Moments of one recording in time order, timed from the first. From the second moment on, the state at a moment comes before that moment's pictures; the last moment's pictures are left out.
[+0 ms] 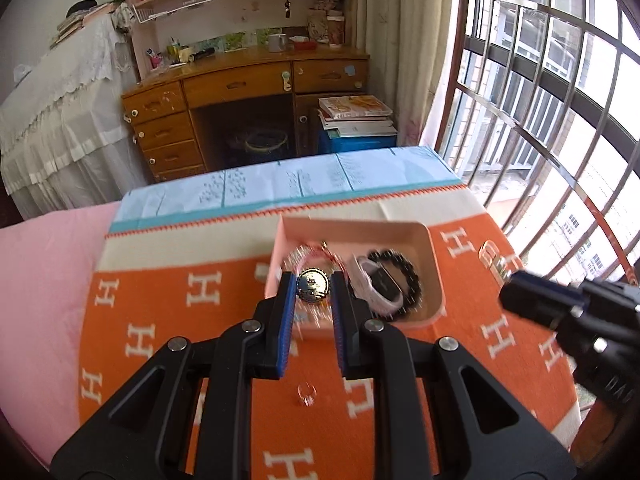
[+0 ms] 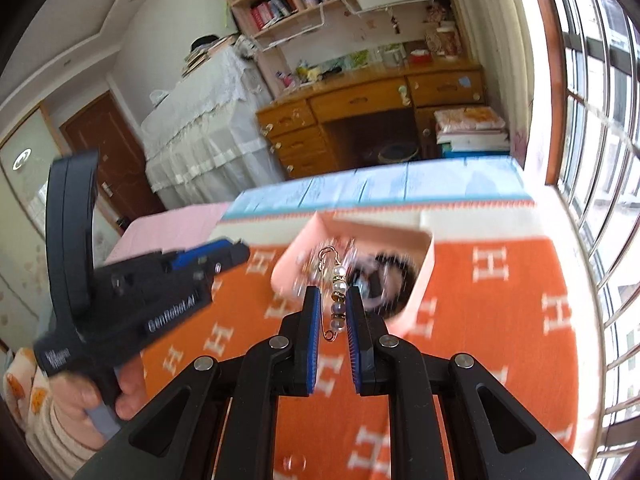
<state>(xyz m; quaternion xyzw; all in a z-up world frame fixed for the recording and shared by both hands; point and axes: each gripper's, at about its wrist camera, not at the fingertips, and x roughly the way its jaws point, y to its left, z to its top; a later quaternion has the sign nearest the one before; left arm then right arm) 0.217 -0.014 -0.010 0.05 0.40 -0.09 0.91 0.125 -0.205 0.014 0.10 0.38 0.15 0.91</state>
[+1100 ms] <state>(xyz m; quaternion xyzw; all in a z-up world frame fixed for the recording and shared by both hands) 0.323 -0.022 -0.088 0.02 0.47 -0.13 0.87 0.269 -0.209 -0.076 0.12 0.48 0.09 0.86</state>
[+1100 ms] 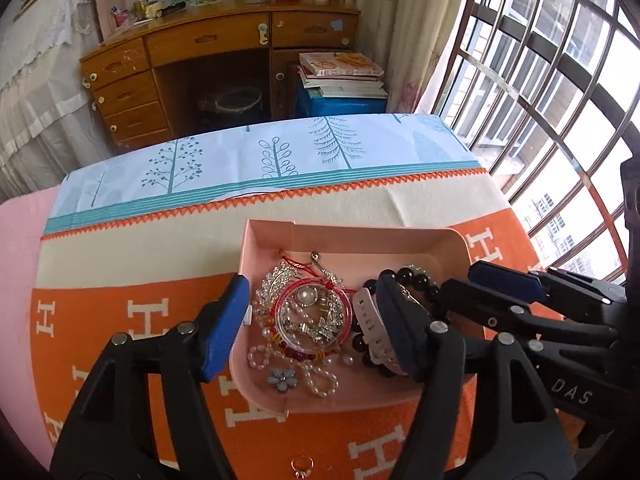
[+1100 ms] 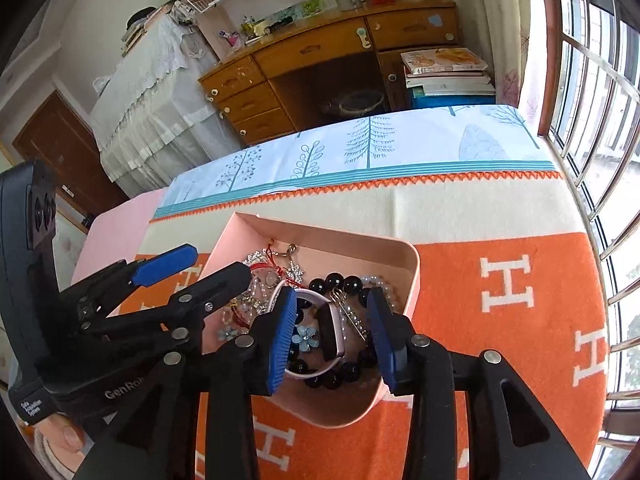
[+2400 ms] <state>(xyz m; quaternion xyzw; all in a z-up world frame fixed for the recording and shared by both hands) 0.056 0.131 -0.060 0.02 0.42 -0.05 0.90 0.026 -0.126 -0.063 0.06 0.45 0.15 0.88</state>
